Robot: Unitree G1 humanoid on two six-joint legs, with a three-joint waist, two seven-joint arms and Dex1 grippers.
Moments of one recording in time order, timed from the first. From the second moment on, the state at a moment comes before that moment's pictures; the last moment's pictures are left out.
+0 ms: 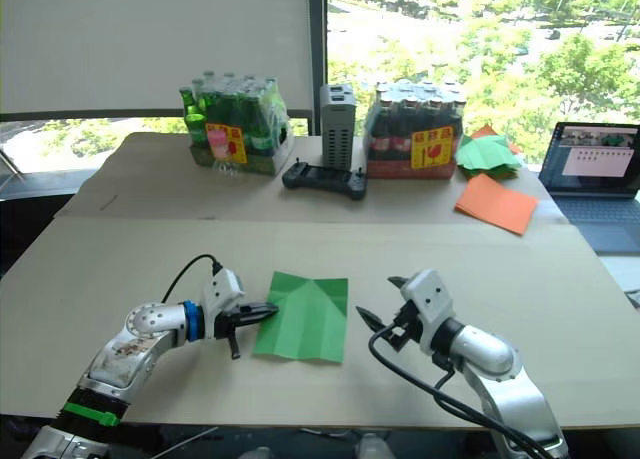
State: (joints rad) left arm -0.30 0.58 -0.18 0.06 -0.21 0.24 -0.95; right arm -0.02 -0.51 0.00 -0.44 0.25 0.39 0.60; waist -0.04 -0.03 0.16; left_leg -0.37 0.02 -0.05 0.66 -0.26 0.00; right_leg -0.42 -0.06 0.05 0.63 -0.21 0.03
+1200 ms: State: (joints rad) left arm -0.31 0.60 -0.24 0.04 -0.09 0.16 -0.99; right arm -0.14 -0.55 0.24 -0.30 0.06 0.42 0.65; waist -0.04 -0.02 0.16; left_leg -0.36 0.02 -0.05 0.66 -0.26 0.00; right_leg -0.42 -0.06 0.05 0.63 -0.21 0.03
